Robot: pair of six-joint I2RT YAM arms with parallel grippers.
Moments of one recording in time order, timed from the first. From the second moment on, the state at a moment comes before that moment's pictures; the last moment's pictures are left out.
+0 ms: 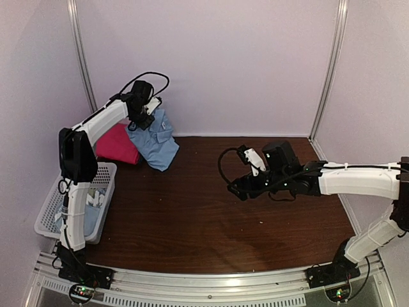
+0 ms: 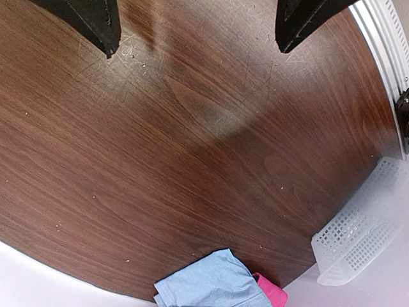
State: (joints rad) left arm -0.33 2.30 2.29 -0.78 -0.39 0.49; right arm 0.80 1.41 0.91 -0.12 -0.07 0.23
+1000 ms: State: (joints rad) left arm -0.22 2.22 2.29 -0.71 -0.36 0.51; right arm 0.79 1.51 0.96 -0.13 -0.07 0.23
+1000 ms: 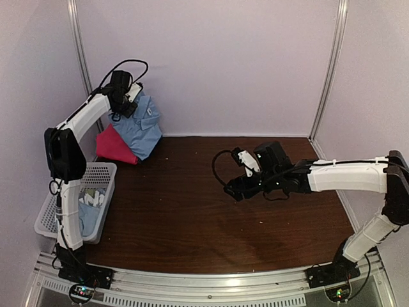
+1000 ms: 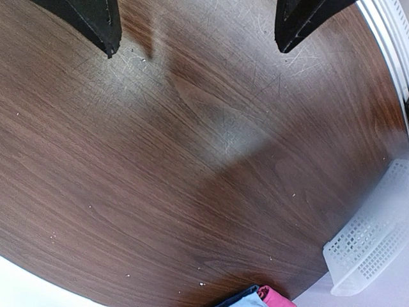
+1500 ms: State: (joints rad) left arm -0.10 2.30 2.20 -0.51 -0.38 0.50; right arm 0.77 1.61 1.00 -0.13 -0.10 0.23
